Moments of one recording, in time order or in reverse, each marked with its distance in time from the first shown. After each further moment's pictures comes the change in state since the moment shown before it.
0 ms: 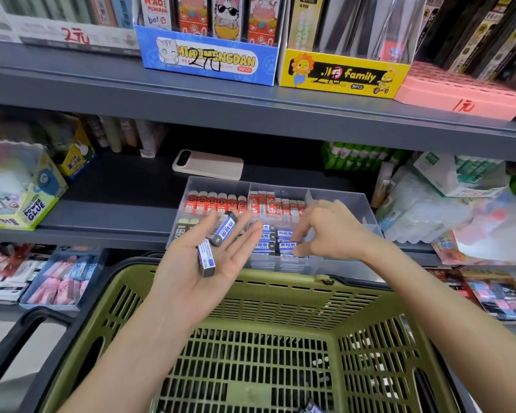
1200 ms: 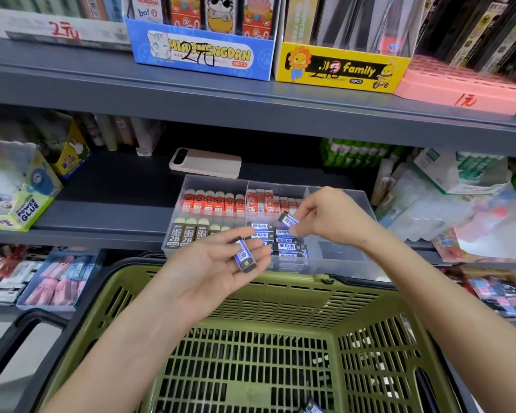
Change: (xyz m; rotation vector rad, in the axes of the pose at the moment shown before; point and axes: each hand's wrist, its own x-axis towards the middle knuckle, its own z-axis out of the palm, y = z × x) left_hand 0.005 0.001 -0.004 0.497 0.118 -0.125; right_hand 0.010 0.006 -0.007 0.348 0.109 0.153
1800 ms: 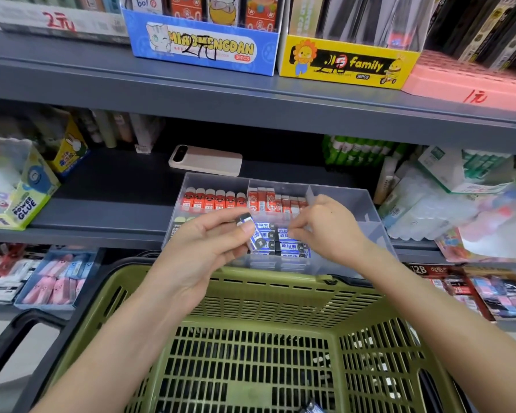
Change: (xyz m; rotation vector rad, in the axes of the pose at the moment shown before) left_hand 0.011 0.006 -0.007 0.423 0.016 0.339; right_hand -0.004 0.008 0.028 -0.281 0.092 -0.168
